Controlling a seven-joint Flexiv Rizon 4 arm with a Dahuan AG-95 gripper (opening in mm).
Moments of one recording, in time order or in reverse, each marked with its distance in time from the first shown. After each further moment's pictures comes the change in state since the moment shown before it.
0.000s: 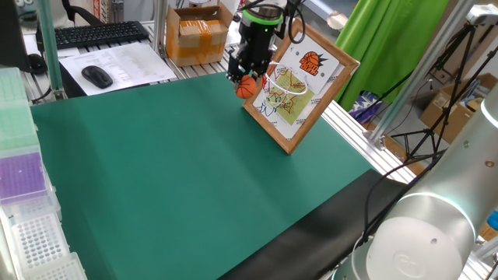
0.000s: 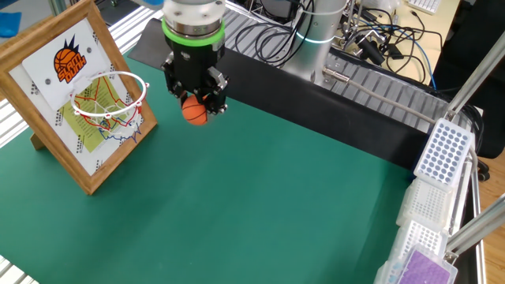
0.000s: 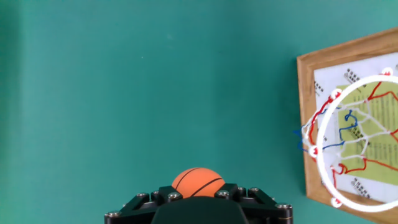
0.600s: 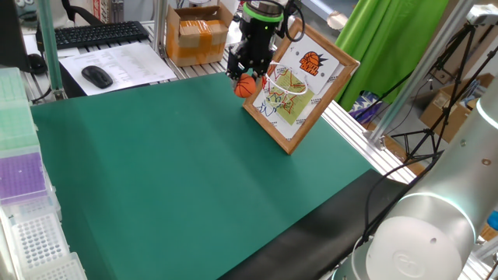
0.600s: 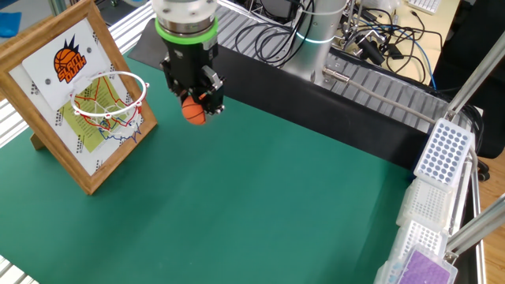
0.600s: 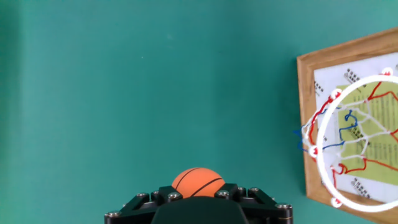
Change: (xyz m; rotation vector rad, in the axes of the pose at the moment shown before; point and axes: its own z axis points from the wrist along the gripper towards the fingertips) arm -0.002 -0.001 0.000 -0.030 0.004 0.155
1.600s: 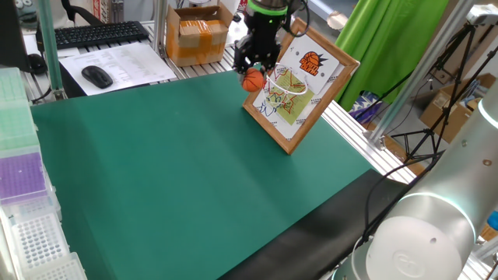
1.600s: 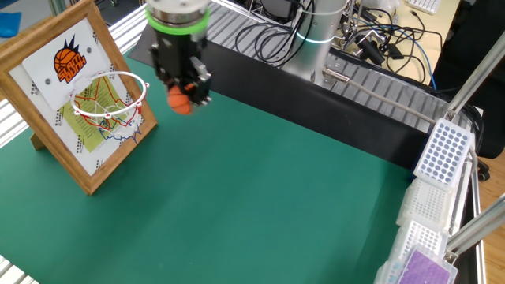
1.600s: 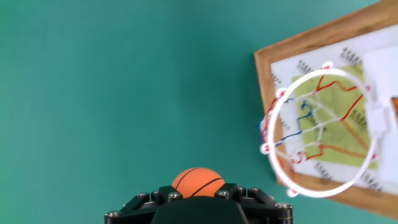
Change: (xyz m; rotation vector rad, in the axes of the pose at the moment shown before) arm -0.012 -0.039 -0.019 0.084 0.006 -0.030
